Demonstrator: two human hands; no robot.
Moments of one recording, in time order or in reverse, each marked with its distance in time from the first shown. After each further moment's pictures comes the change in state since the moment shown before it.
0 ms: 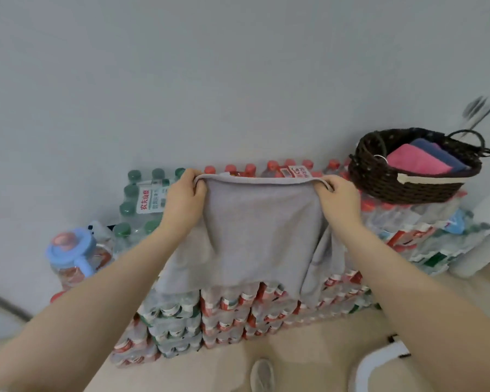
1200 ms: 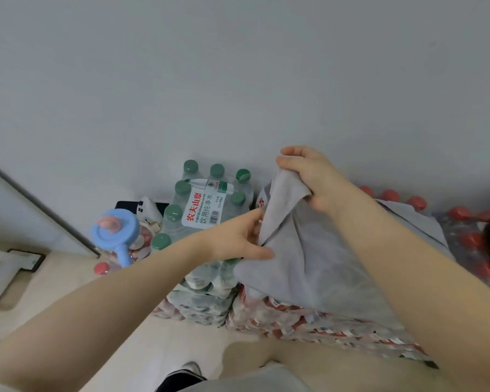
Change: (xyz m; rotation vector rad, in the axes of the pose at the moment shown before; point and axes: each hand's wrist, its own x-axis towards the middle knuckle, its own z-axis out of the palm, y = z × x) left_hand 0.068 -0.072 0.012 -0.432 -0.851 -0.334; right_hand 0.115 -0.125 0.177 0.668 -0.815 0.404
